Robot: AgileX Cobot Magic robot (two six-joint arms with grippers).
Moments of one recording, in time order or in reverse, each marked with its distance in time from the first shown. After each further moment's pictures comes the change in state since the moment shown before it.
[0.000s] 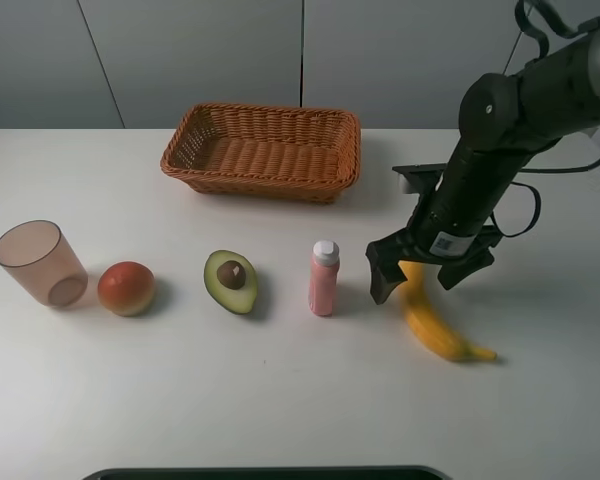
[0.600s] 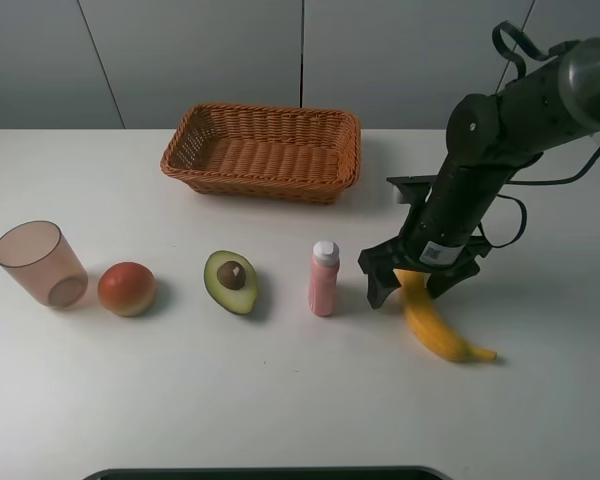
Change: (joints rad) left arm 0.000 0.000 0.000 0.000 0.000 0.000; right arm 0.006 0.051 -0.002 0.022 -0.049 0.015
